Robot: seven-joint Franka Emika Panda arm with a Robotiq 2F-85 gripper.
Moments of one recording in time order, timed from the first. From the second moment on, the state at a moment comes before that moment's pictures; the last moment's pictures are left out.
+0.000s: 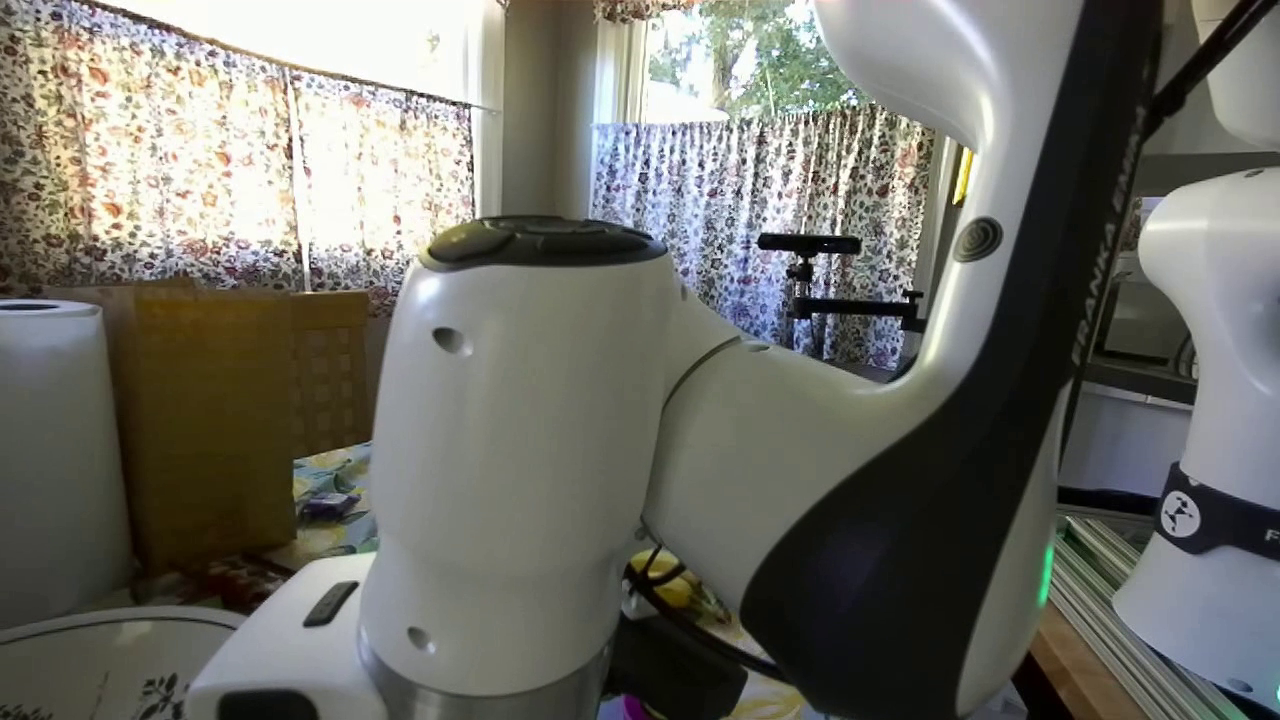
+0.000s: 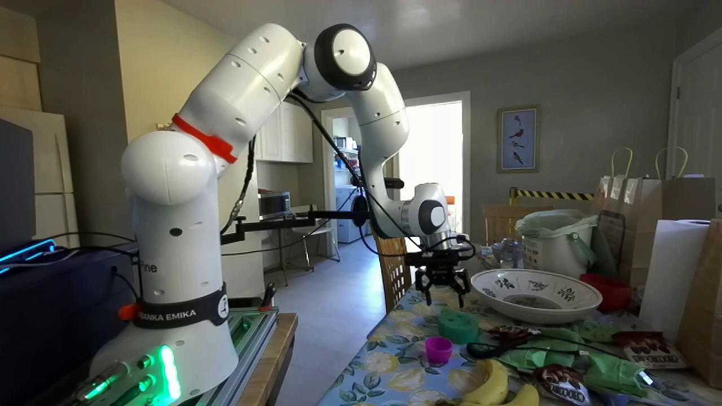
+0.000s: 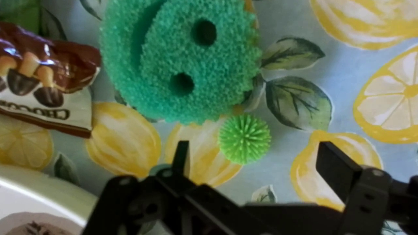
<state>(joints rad) 0.42 0.67 0.07 -2.04 -0.42 2.81 -0.14</state>
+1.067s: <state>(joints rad) 0.42 0.70 0.05 -2.02 -0.42 2.82 -0.14</state>
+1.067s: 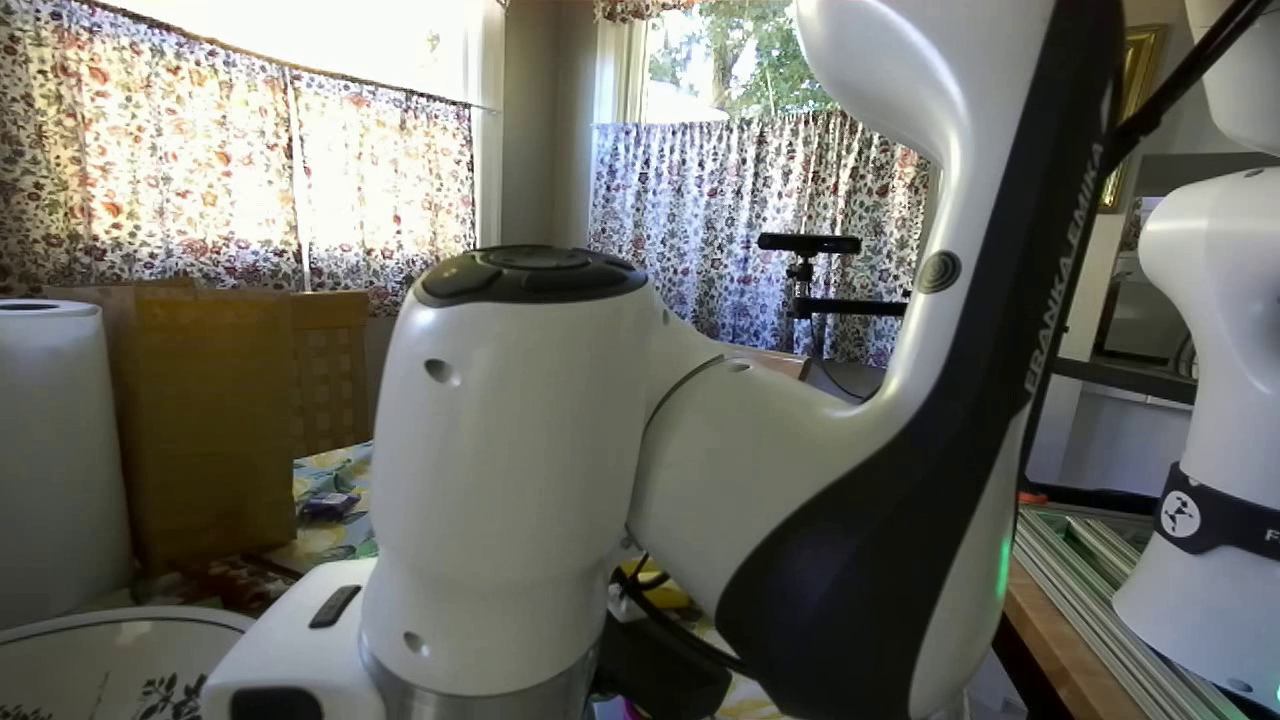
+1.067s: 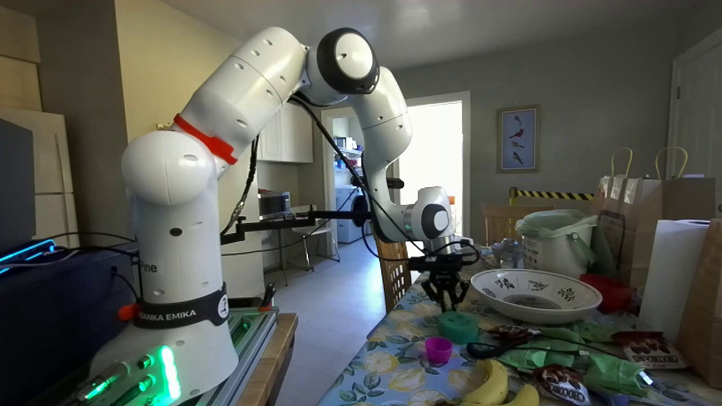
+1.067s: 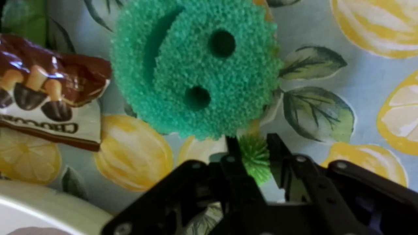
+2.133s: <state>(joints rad) 0.45 0.50 0.07 -2.10 -0.38 2.57 0.11</state>
